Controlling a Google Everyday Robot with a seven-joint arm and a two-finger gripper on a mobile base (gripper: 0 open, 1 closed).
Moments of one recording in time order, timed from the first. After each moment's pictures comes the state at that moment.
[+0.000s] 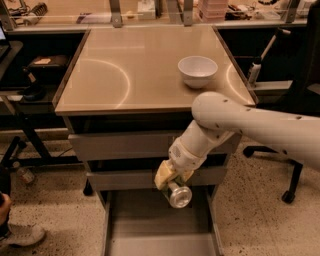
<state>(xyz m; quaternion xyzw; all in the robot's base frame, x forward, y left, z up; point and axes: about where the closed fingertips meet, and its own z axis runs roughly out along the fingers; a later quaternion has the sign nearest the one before) 0.461 -0.022 0.664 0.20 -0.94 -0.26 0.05</state>
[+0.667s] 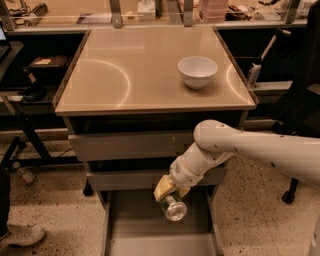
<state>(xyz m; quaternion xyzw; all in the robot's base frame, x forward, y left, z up) 0.462 -0.018 0.580 0.14 -0.94 -0.31 0.06</state>
